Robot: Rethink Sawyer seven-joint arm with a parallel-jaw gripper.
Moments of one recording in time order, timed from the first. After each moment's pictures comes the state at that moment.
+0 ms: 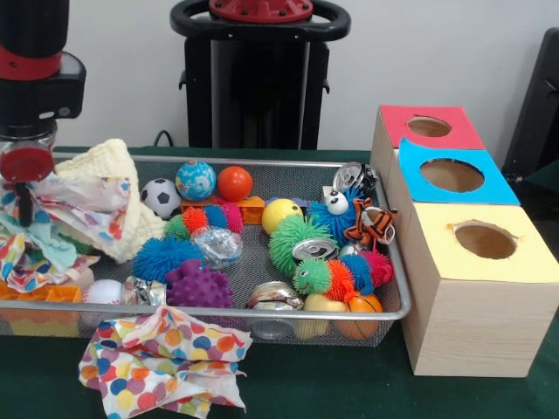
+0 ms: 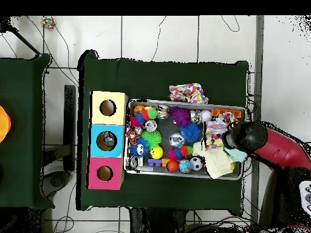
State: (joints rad) arm -0.55 -0.48 -0.15 1.37 -0.16 0.62 2.37
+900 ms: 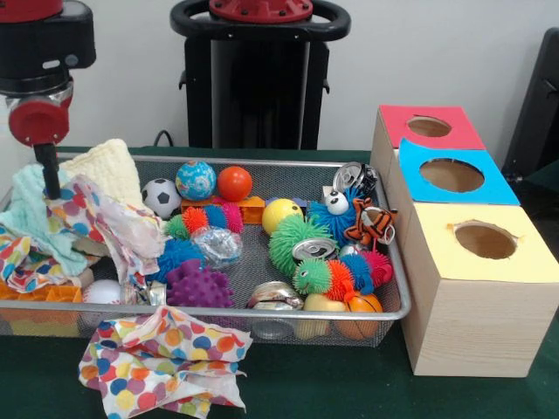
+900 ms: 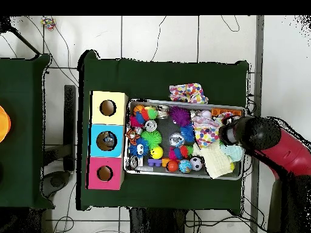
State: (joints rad) arm -0.60 -0.60 -0.05 1.46 0.00 0.73 2.37
